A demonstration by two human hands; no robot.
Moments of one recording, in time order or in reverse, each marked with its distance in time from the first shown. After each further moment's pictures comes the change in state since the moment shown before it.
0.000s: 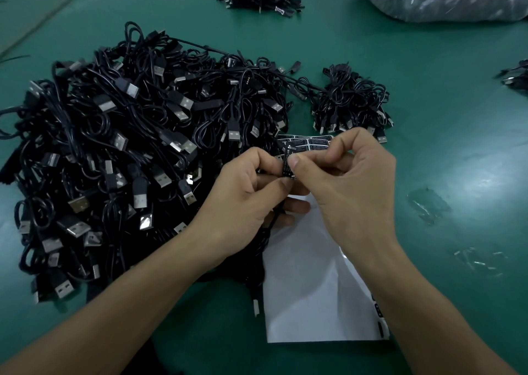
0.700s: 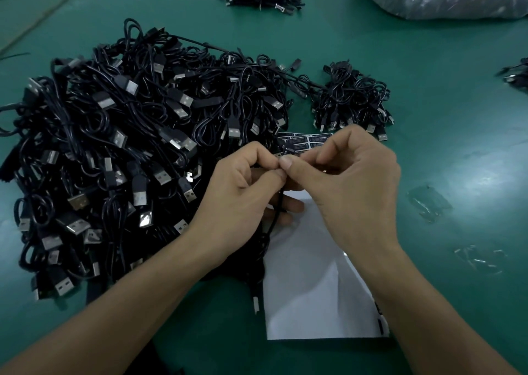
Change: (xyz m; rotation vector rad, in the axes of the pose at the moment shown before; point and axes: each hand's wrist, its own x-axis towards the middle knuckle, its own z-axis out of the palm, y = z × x) left_hand -0.001 -0.003 0.001 0.031 0.074 0.091; right_hand 0.000 0.005 -0.002 -0.218 0.053 -0.094
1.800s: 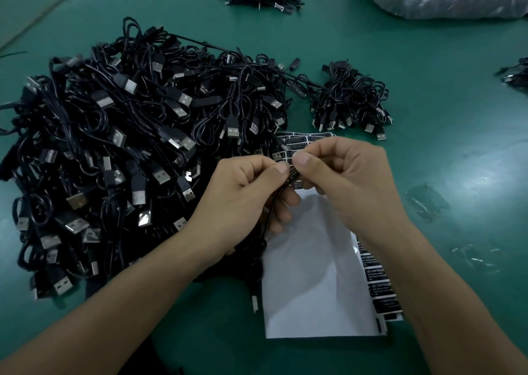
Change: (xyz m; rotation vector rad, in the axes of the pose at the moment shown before) left_hand -0.002 0.009 0.003 0.094 0.025 -0.096; right_hand 0.015 0.013 -0.013 0.152 -0.306 0.071
